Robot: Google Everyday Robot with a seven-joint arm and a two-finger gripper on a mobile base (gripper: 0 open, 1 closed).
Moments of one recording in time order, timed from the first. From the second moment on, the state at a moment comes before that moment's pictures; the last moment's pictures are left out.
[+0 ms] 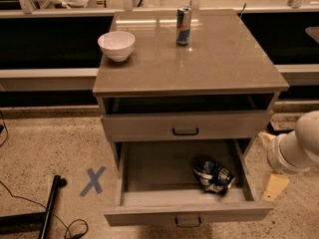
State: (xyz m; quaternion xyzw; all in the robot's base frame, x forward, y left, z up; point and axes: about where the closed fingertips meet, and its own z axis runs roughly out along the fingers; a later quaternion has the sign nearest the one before) arm 0.452 -0.306 0.667 -0.62 0.77 -0.05 0.15
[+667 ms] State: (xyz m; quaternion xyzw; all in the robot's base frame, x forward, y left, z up) arm 0.486 -0.325 0.591 -0.61 0.77 -0.08 0.16
